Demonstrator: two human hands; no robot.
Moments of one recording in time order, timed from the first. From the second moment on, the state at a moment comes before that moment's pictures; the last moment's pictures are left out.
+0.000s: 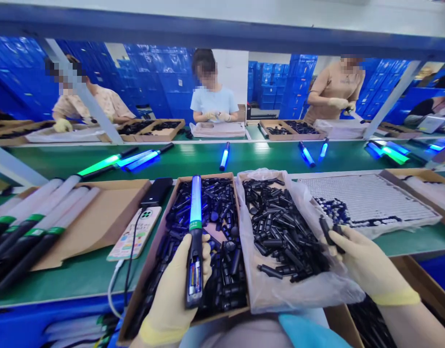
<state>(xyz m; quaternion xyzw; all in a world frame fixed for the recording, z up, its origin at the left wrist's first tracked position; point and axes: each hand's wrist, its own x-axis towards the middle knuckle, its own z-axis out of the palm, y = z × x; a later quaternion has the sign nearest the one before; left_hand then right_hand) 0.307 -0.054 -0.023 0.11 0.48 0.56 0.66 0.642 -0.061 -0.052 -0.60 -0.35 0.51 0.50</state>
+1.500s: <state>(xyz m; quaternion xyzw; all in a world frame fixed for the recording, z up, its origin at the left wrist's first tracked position) 0.278 -0.077 -0.043 0.21 0.37 0.64 0.64 0.417 -0.057 -0.027 -0.39 -0.73 0.51 0.24</state>
